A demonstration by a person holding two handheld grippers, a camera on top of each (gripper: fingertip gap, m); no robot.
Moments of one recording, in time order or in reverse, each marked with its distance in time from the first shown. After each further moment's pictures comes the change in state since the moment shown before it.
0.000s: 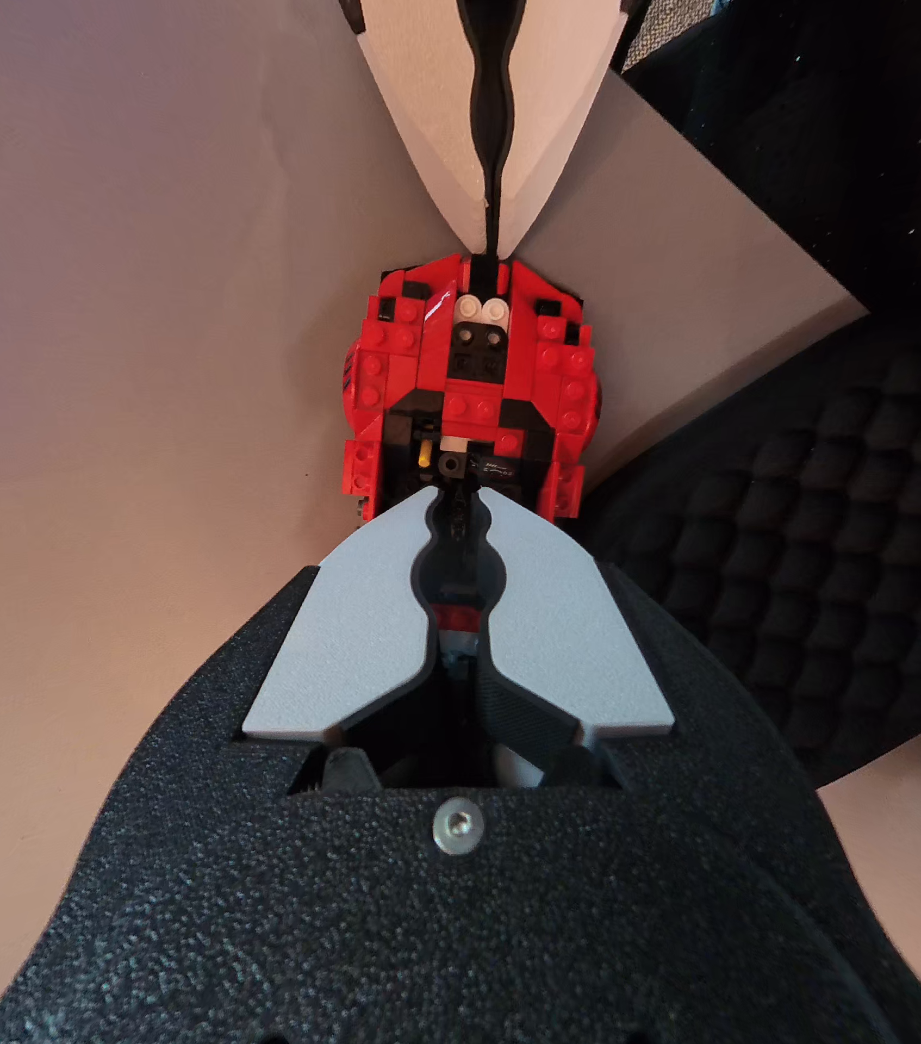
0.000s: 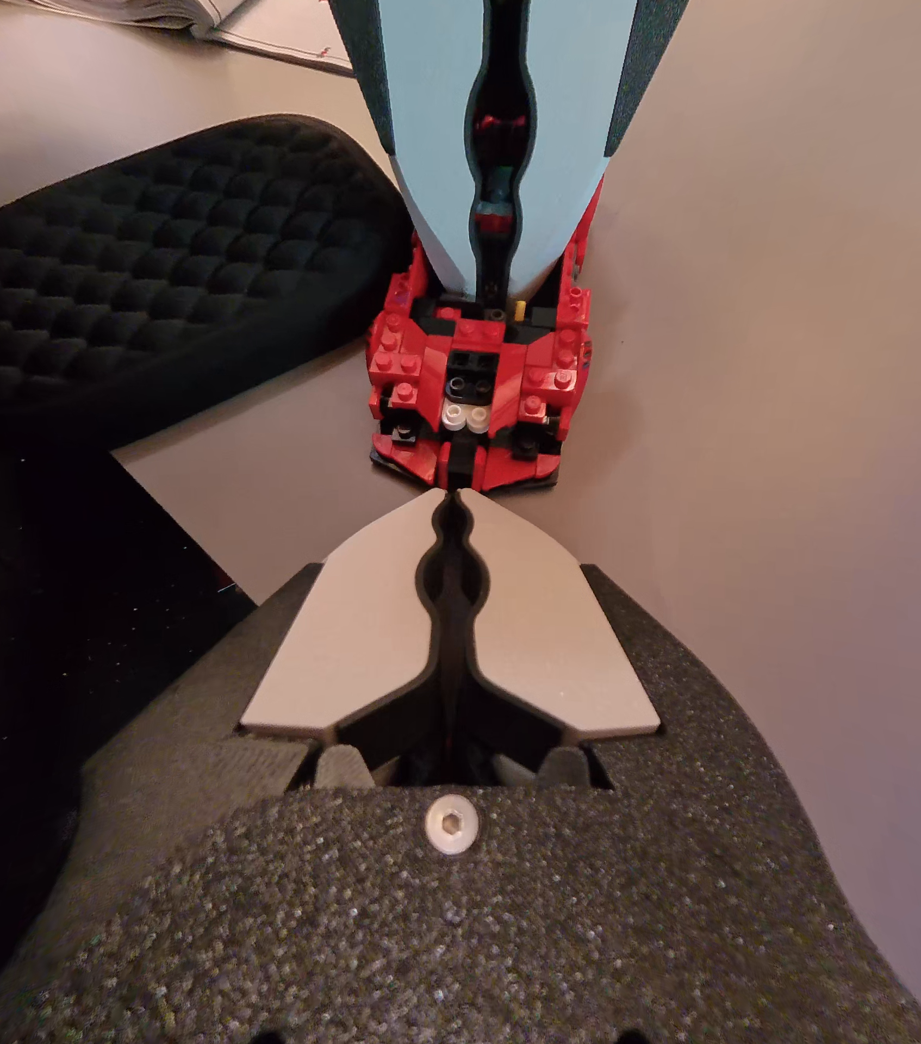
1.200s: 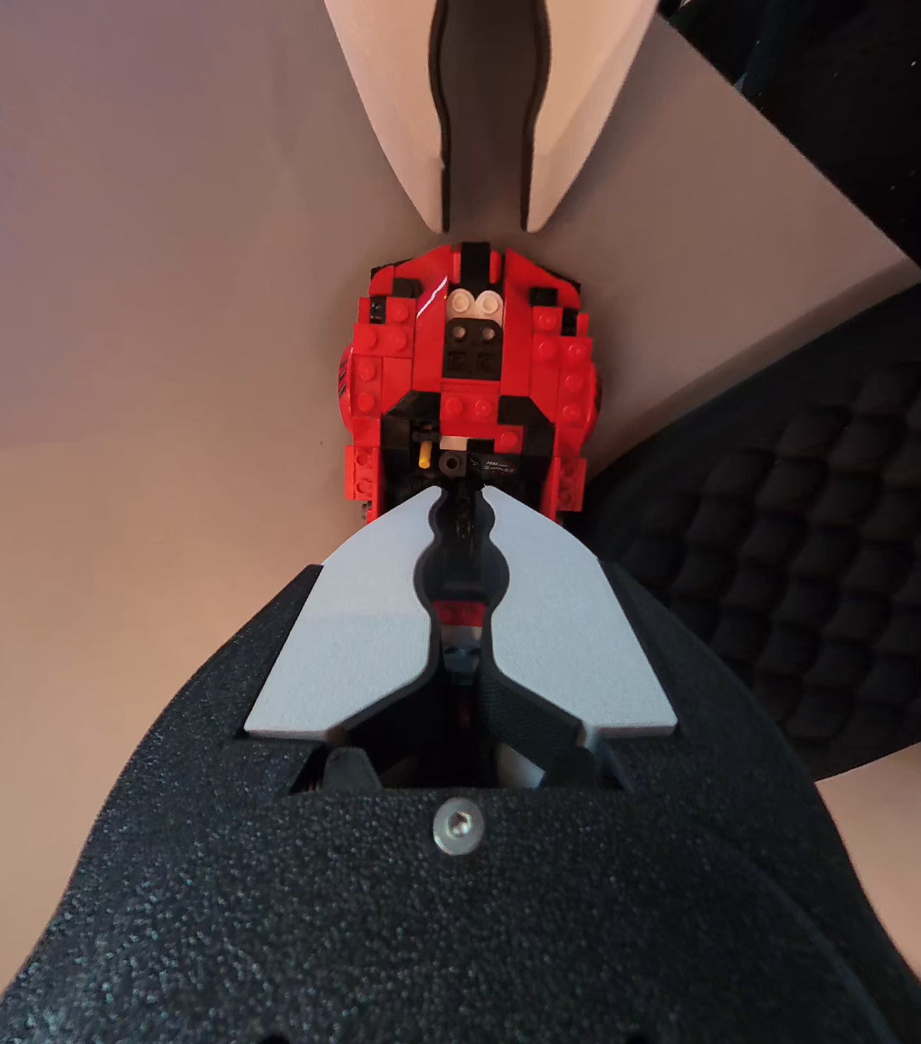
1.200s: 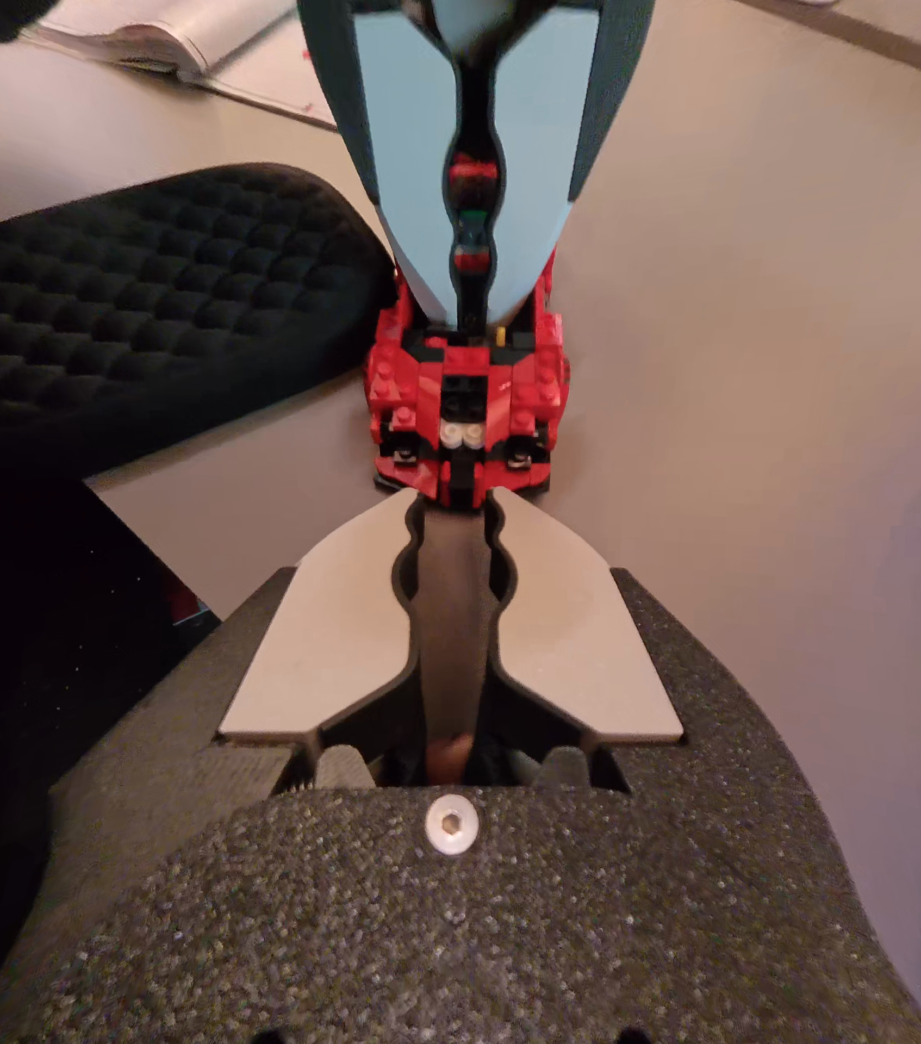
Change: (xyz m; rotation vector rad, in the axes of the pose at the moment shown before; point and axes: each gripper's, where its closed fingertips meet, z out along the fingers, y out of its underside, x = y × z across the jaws) left arm -0.003 0.008 -0.006 -0.059 -0.081 0.010; right arm 0.007 -0.015 -0.002 0.058 0.069 -0.057
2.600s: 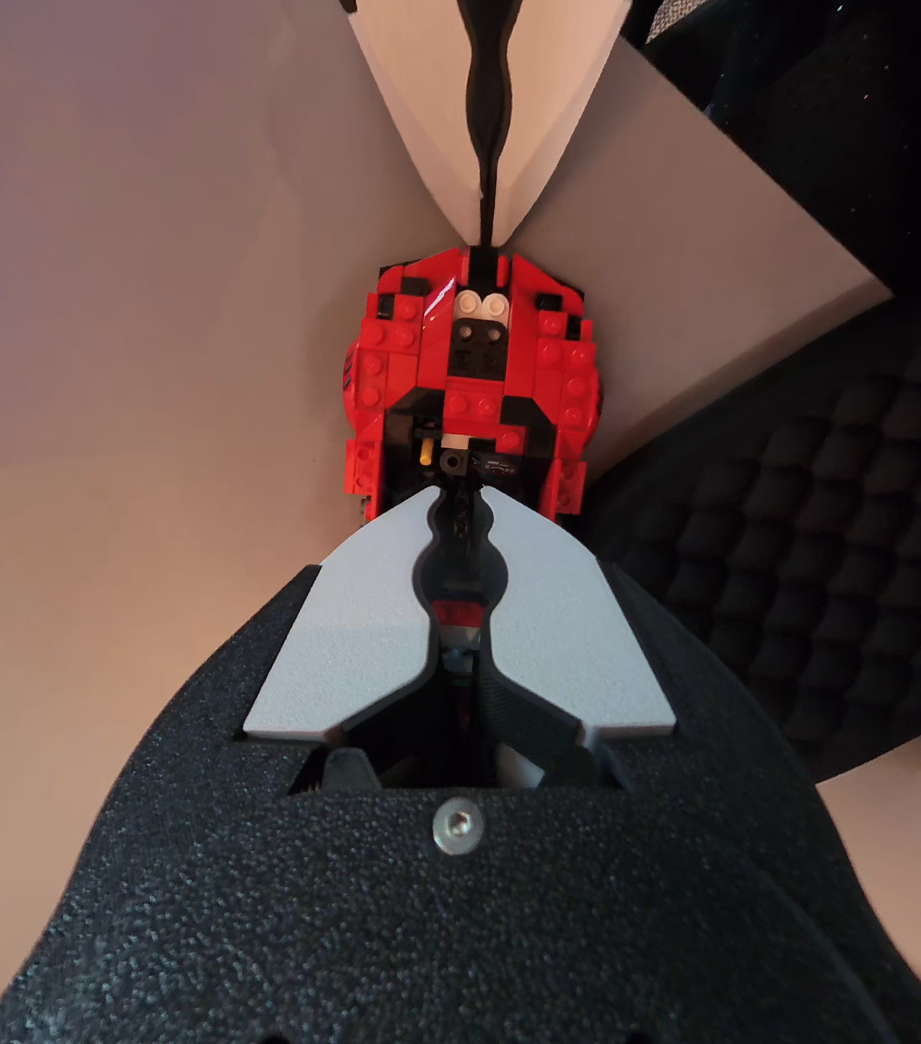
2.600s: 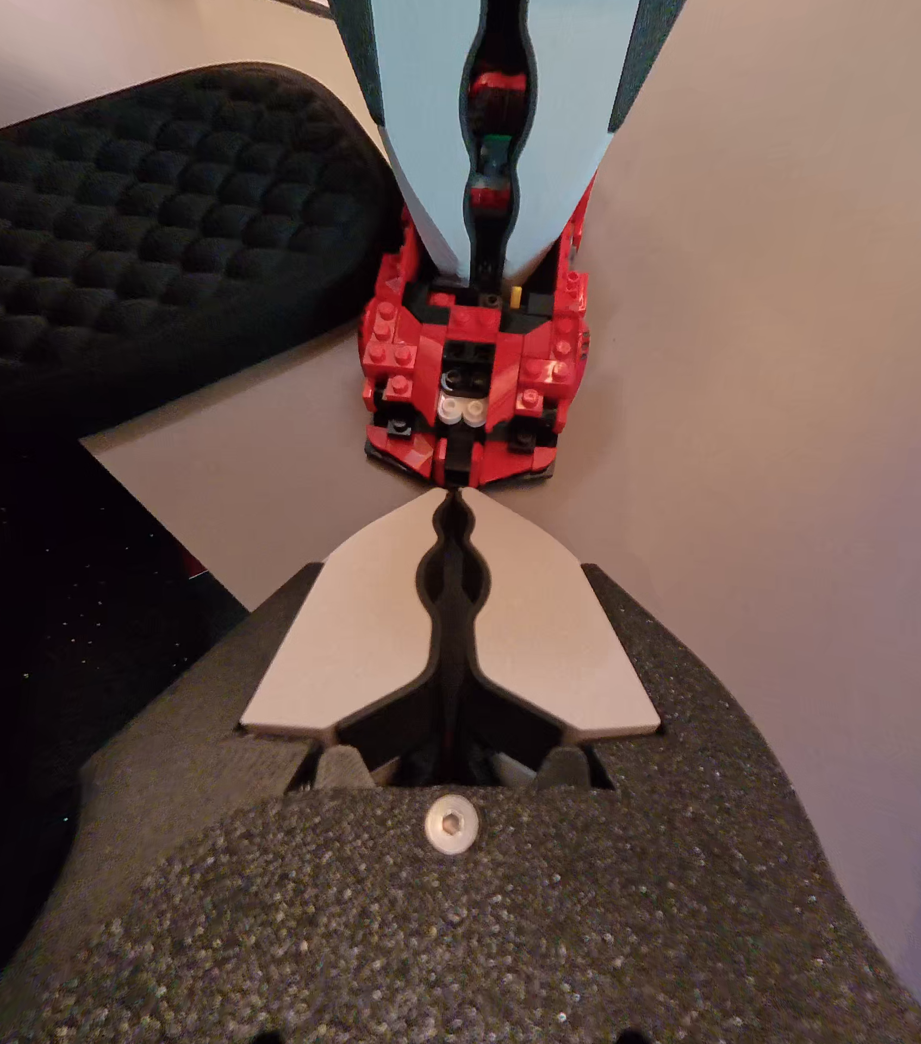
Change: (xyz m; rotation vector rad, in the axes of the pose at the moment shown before) left arm 0.001 -0.007 0.004 0.031 0.044 -0.001; right arm -0.004 0.015 0.001 -0.135 -0.038 0.009
